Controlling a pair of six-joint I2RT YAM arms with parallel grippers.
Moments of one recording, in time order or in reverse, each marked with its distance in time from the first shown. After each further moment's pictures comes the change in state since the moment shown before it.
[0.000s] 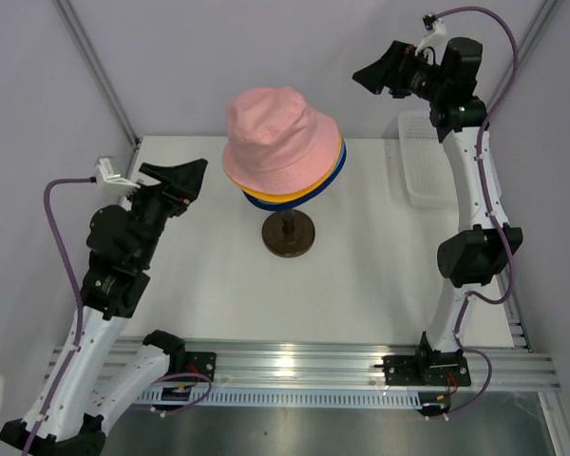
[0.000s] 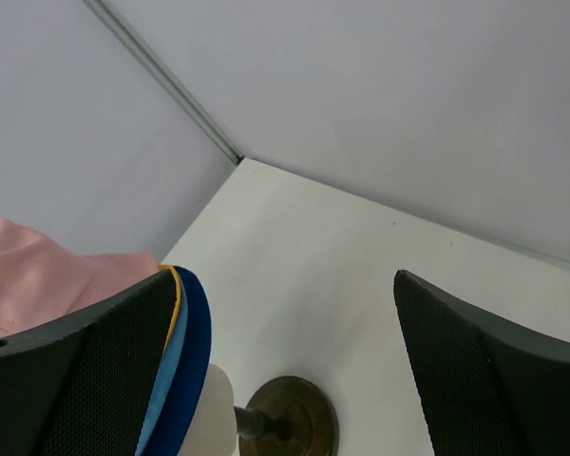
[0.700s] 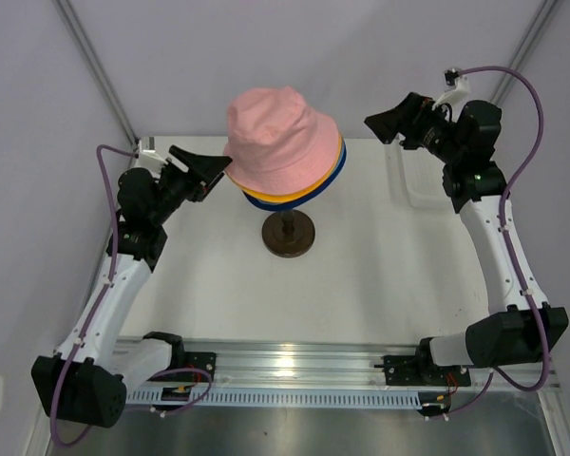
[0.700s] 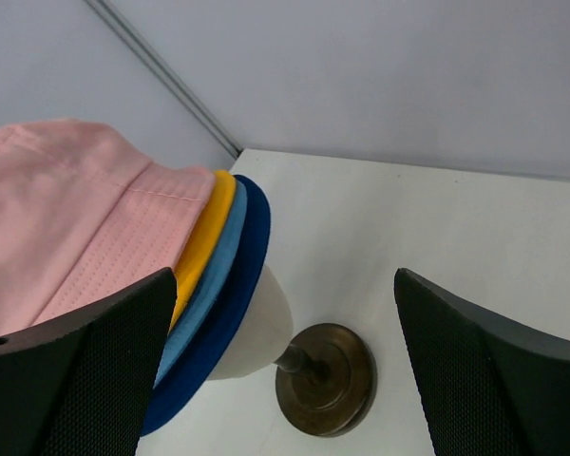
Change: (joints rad) left arm 0.209 0.301 -0.039 0.173 0.476 -0.193; right arm 0.002 -0.594 -0.780 0.198 0.161 0.060
